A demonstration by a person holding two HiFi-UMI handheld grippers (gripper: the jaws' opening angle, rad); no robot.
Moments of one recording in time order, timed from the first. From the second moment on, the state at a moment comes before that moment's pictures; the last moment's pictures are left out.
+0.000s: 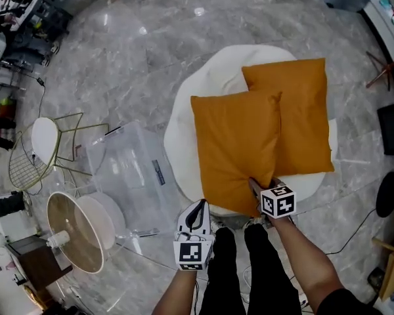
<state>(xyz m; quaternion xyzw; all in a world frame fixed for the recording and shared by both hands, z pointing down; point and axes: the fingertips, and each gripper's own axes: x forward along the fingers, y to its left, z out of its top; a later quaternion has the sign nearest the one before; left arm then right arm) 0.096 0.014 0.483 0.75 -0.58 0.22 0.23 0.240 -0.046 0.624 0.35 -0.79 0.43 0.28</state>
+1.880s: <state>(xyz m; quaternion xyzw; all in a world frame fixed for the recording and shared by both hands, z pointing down) -0.333 0.292 0.348 0.59 -0.75 0.18 0.23 -0.237 0.132 0.441 0.19 -0.82 0.47 0.25</state>
